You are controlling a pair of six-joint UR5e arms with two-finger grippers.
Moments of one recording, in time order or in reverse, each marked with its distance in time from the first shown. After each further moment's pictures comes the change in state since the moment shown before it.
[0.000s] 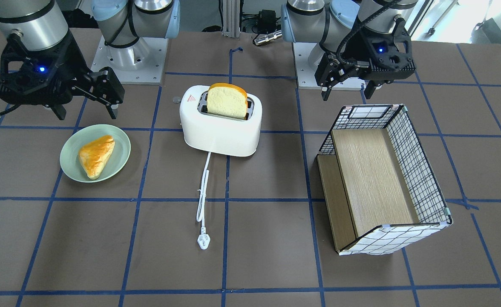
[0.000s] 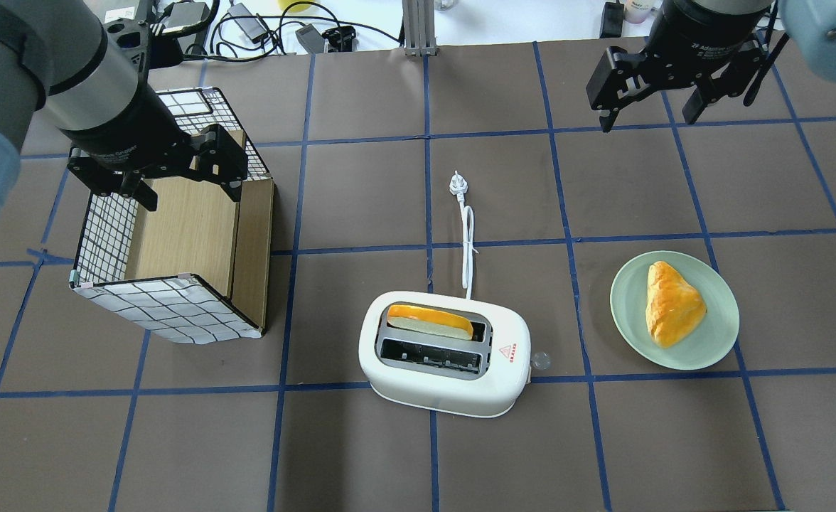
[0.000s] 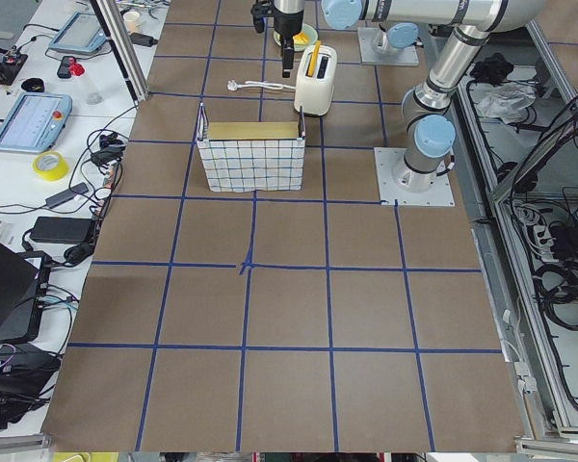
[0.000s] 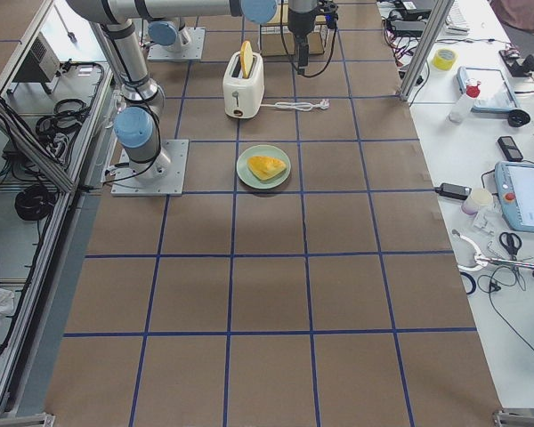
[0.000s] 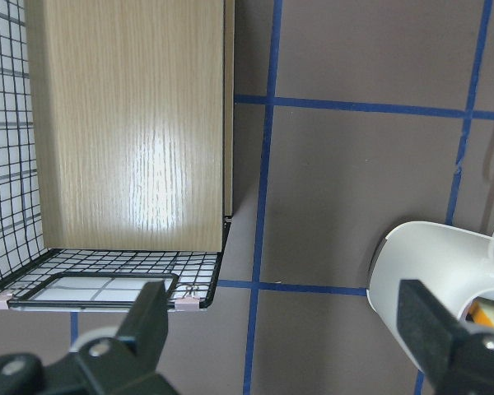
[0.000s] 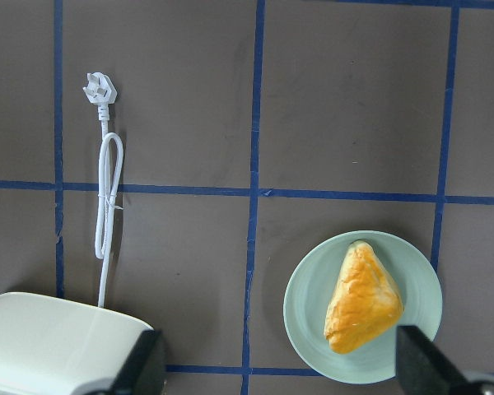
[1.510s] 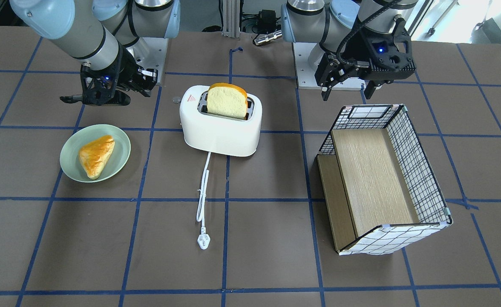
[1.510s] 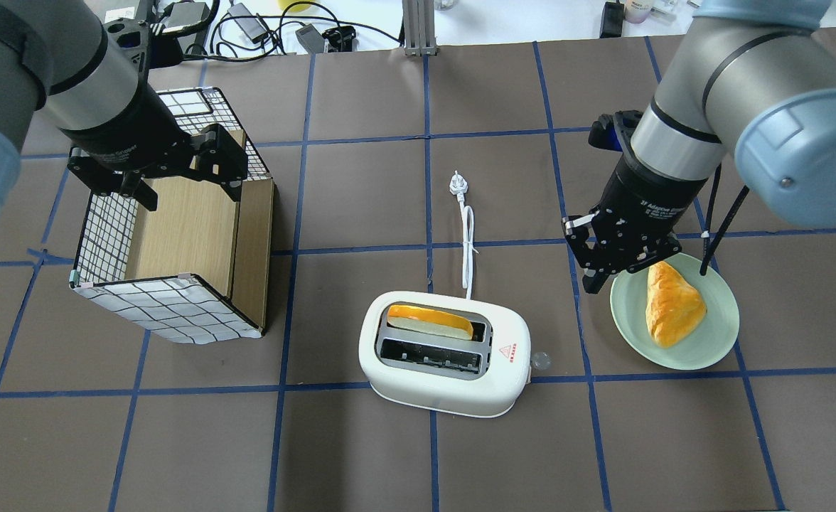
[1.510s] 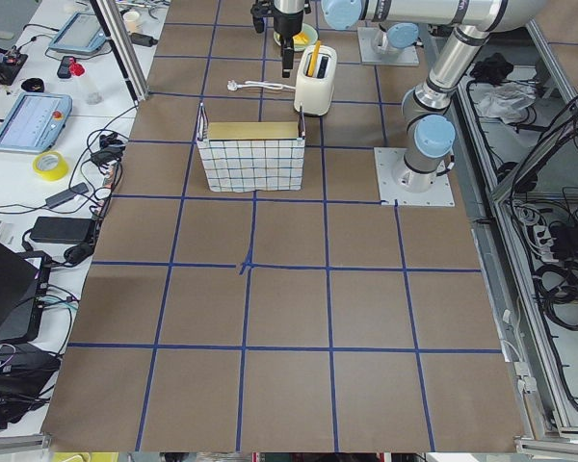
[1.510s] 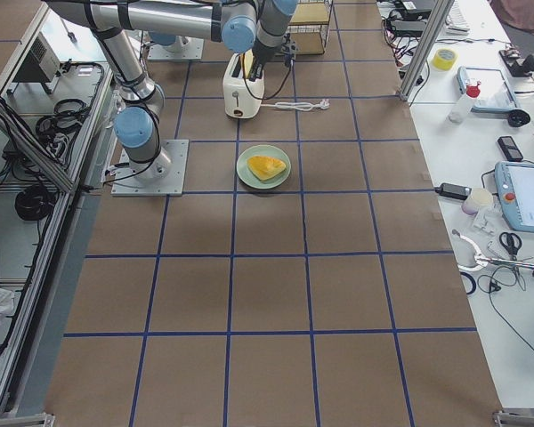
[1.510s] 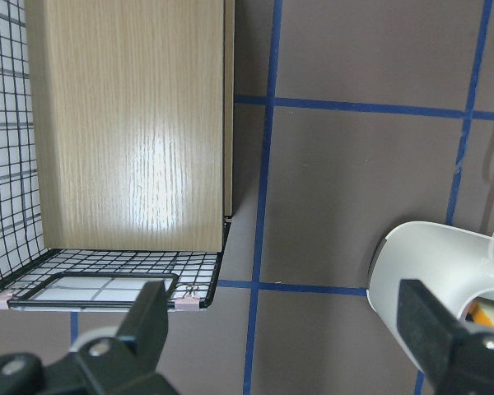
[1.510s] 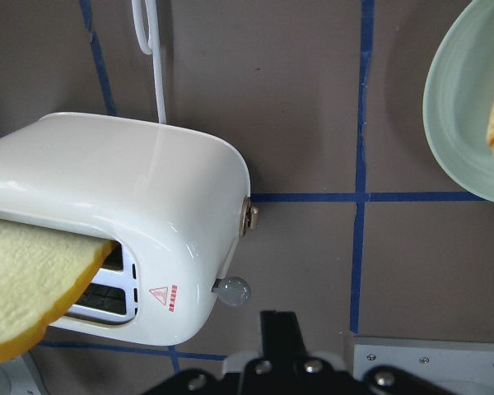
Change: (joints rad) left arm 0.000 0.000 0.000 0.000 0.000 0.000; right arm 0.003 -0.102 0.337 0.145 0.213 0.059
